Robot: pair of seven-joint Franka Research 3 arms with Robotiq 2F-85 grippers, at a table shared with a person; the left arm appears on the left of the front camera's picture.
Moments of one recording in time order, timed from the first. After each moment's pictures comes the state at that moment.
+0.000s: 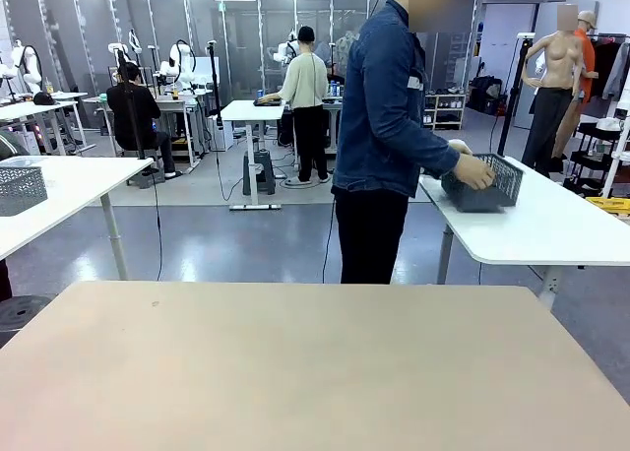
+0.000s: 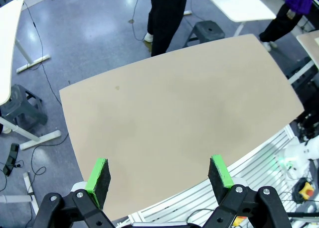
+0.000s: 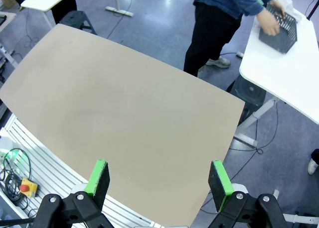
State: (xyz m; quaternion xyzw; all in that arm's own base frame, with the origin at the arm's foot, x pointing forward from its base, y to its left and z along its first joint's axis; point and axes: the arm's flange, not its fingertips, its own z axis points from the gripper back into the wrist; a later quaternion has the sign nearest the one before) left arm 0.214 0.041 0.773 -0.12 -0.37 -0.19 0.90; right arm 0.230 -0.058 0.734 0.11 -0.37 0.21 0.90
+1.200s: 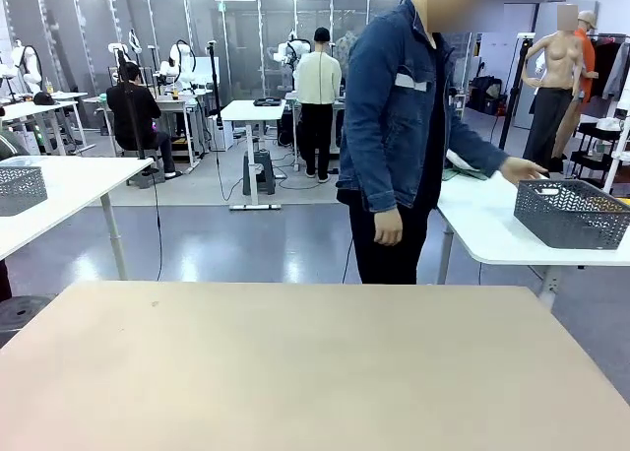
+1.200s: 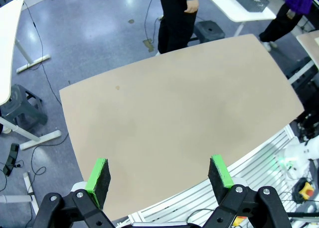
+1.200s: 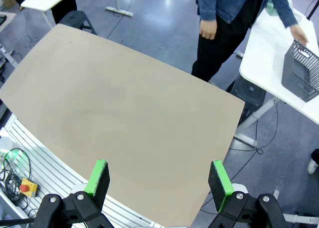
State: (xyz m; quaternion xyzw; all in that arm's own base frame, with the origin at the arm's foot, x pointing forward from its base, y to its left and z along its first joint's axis) left arm 0.214 0.041 0.773 -0.12 -0.37 -0.19 0.90; right arm 0.230 -0.058 0.734 0.11 -0.37 0.21 0.90
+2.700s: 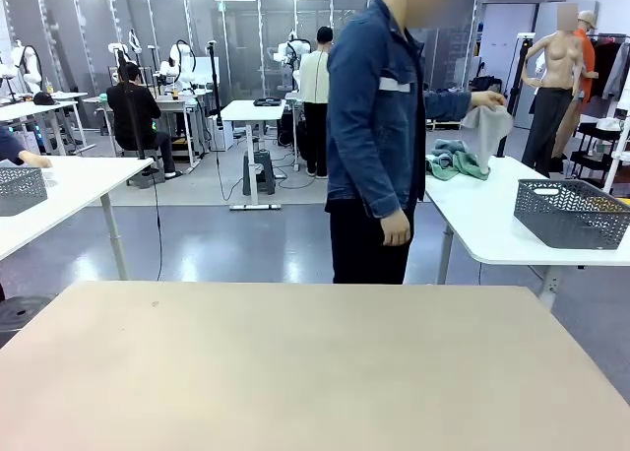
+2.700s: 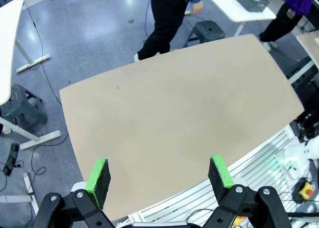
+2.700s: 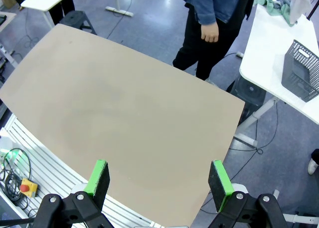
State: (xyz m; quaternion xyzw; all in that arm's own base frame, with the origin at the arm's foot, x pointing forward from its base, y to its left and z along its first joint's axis) left arm 0.214 0.041 0.773 -0.12 -0.37 -0.19 0.90; right arm 0.230 -0.058 0.734 0.11 -0.37 0.21 0.90
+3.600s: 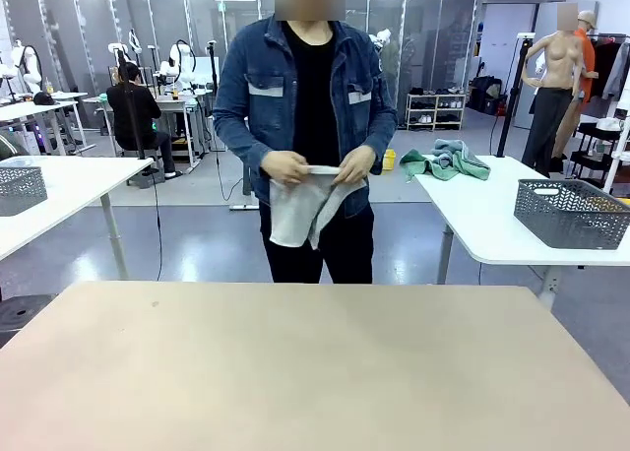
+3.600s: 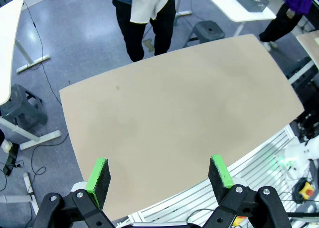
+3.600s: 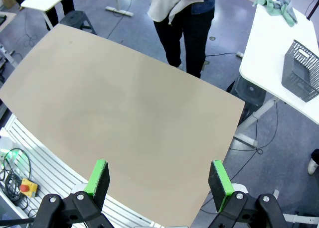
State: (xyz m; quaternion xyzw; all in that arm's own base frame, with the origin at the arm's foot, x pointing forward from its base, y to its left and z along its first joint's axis) left arm 0.214 0.041 0.773 -0.12 -0.37 -0.19 0.90; right arm 0.230 -0.058 0.734 0.11 -0.37 0.21 0.90
